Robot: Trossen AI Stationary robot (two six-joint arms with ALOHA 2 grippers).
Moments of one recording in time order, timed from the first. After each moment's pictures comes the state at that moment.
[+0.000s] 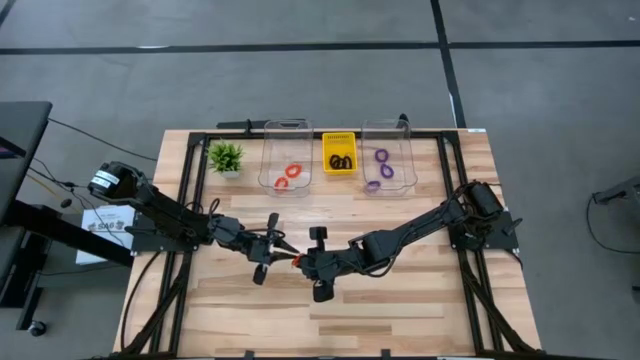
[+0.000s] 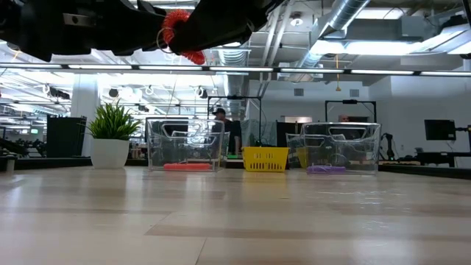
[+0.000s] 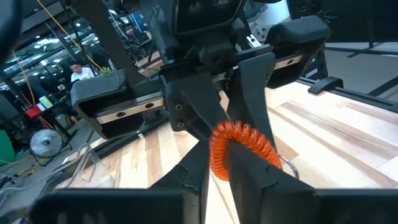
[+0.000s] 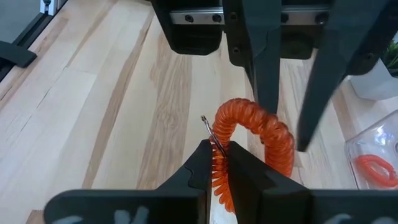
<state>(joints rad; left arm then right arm) -0.36 1.40 0.37 0.95 -0.12 0.49 0.37 1.95 1.44 -0.16 0.33 -0.06</state>
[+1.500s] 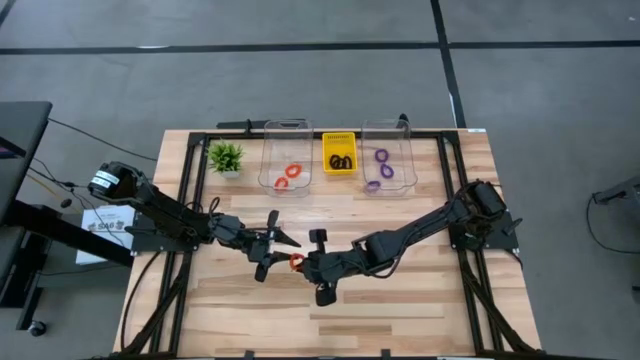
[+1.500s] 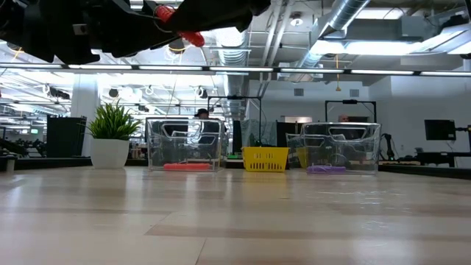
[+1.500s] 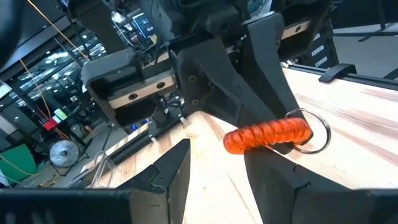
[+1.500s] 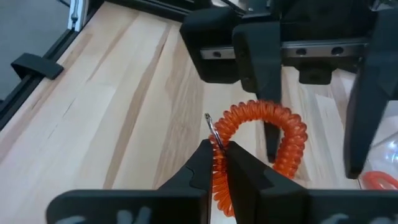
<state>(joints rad) -0.35 1.40 0.37 0.96 -0.12 0.59 0.38 1.93 1.44 -0.15 0.31 -0.08</state>
